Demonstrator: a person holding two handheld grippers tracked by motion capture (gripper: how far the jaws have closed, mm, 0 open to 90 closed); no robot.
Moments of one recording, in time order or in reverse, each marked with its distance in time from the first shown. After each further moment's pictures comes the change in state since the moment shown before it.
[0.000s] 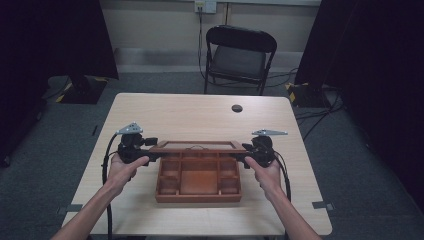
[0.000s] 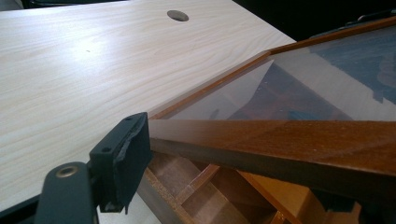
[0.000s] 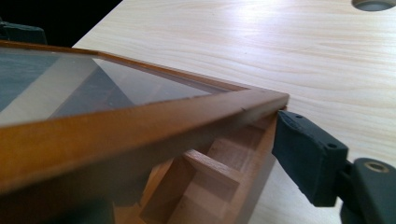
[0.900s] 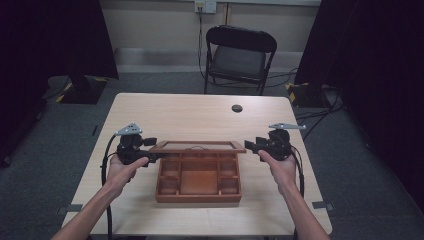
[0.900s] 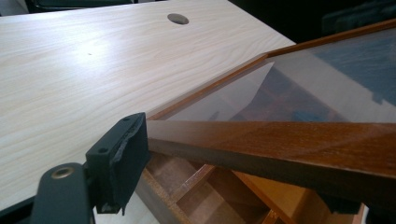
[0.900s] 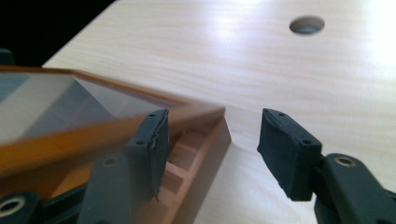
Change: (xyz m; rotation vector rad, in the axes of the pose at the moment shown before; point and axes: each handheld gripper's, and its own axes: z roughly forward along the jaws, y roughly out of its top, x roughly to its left) left arm -0.008 0.001 -0.006 -0.007 0.013 0.011; right arm -0.024 0.017 -0.036 -0.035 -0.082 0.003
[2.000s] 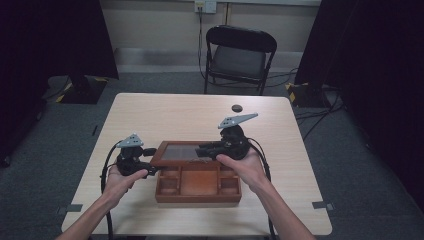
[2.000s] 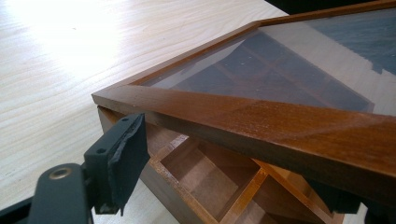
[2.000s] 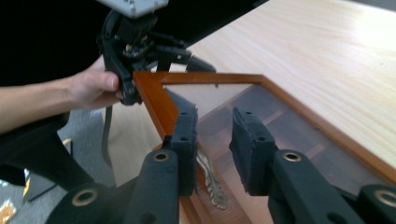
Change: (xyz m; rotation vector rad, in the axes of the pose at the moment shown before) left arm -0.011 -0.025 -0.002 0.053 -0.010 0.032; right arm 0.131 0.040 0.016 0.123 0.469 -0.293
